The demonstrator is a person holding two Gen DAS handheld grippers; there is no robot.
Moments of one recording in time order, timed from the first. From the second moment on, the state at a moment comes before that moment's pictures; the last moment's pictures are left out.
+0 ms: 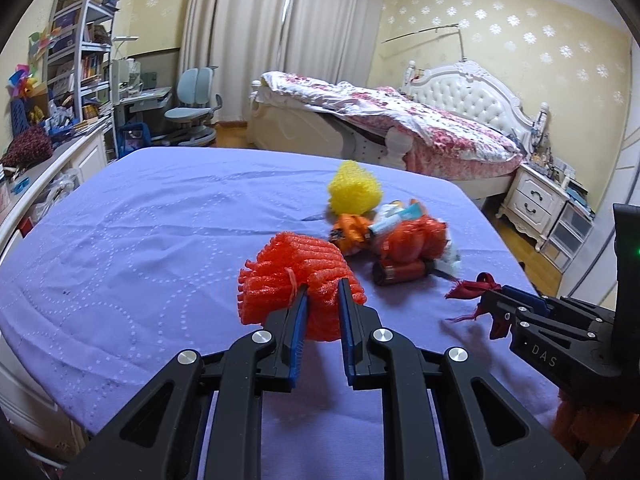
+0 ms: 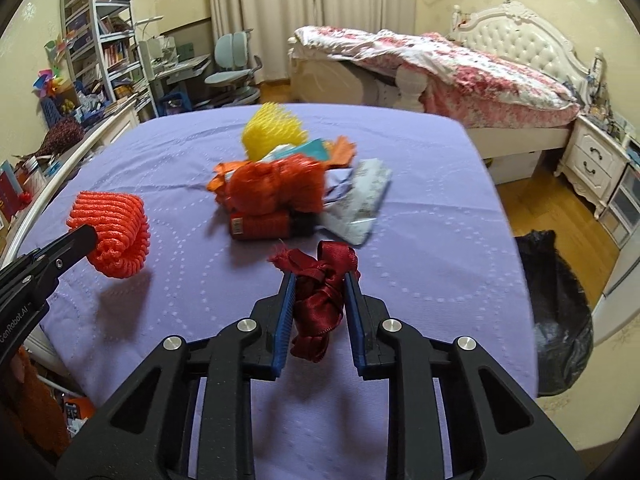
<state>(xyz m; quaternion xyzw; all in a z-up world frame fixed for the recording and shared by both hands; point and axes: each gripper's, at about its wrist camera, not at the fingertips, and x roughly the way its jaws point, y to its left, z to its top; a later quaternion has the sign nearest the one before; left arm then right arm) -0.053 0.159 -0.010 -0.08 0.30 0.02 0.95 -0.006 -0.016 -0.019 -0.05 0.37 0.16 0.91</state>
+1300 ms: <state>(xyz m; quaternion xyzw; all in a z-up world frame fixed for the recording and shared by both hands) 0.060 -0.103 -0.017 0.02 0.32 -0.23 0.92 0.047 -0.275 -0.038 0.05 0.36 -0.08 0.93</state>
